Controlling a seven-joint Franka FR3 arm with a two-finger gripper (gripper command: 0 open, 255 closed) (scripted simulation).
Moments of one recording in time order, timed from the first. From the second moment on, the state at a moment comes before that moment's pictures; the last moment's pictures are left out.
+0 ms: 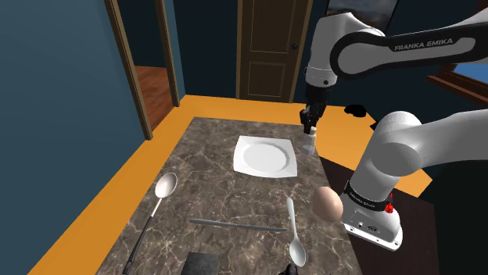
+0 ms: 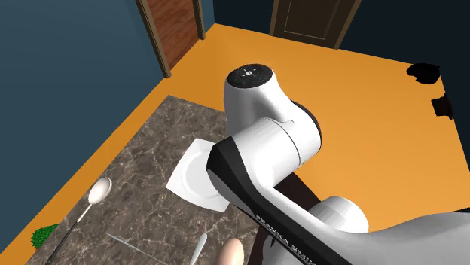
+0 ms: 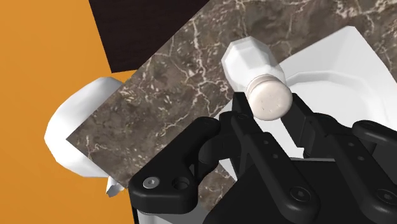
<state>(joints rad) 0.01 -1.05 -0.01 -2.89 -0.04 1.80 0.18</state>
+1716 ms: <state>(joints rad) 0.02 -0.97 0.02 -2.53 -0.02 1.52 0.19</state>
